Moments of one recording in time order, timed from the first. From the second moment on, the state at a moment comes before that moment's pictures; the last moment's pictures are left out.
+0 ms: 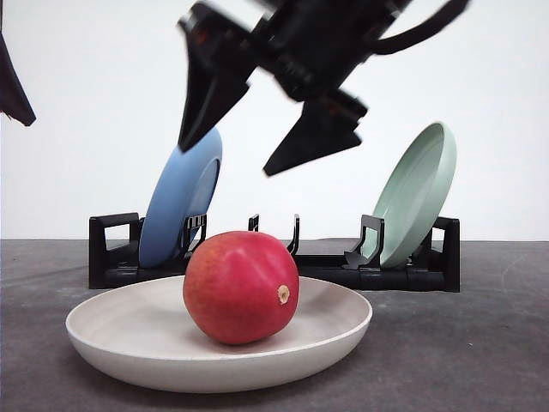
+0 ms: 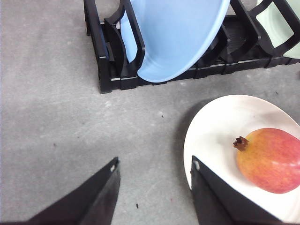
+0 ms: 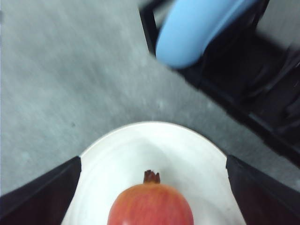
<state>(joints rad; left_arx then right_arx) -0.30 0.82 0.73 -0.62 0.14 -0.12 0.83 1.39 0.90 -0.13 -0.11 0.17</state>
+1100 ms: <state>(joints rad) -0.30 0.82 0.73 -0.62 0.14 -0.14 0.37 0.76 0.51 -0.33 -0.18 0.18</state>
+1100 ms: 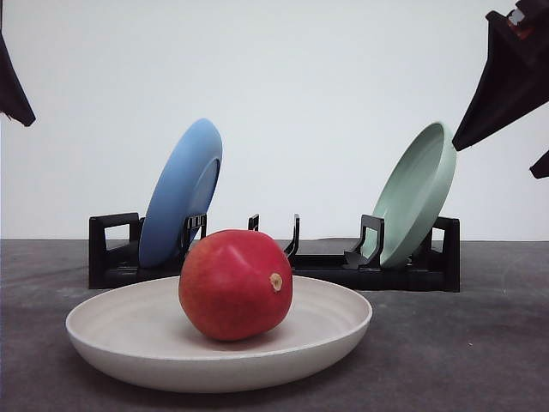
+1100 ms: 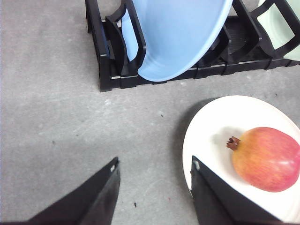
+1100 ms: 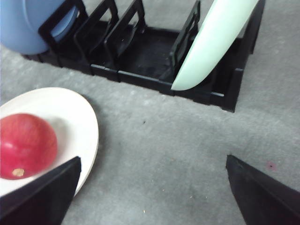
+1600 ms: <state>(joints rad) -0.30 0.82 0.73 -0.61 0.14 -0.15 0.37 0.76 0.51 -0.32 -0.16 0.17</state>
